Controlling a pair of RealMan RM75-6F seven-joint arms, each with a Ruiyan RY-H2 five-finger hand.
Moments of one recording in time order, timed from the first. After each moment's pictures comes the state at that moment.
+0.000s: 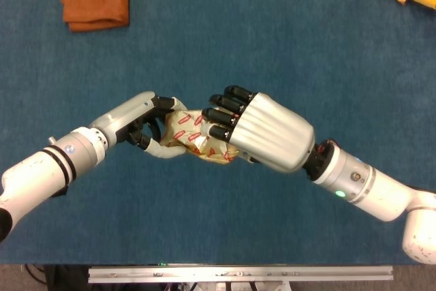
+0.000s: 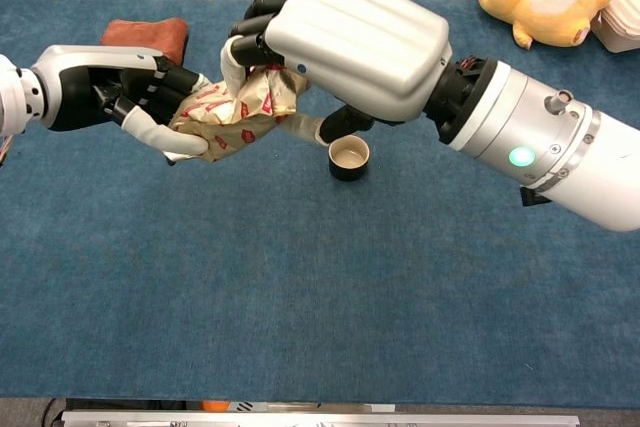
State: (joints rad) left arm -0.79 -0.89 -0.23 -2.07 0.97 0.40 -0.56; right arm 0.77 -1.43 0.17 -1.87 -1.70 1.04 -0.44
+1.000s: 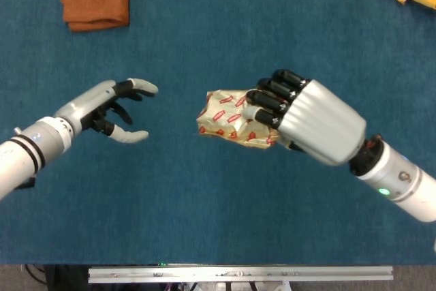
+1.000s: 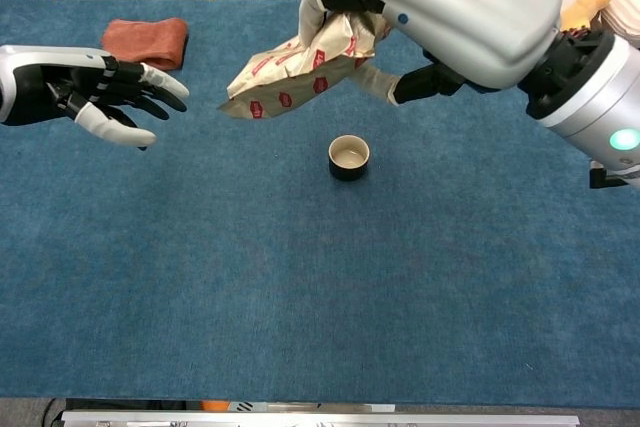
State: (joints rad) left arm -0.67 -0.89 -0.29 -1.92 1.08 0.30 -0.67; right arm 0.68 -1.31 0.12 -1.85 -1.81 1.24 -0.35
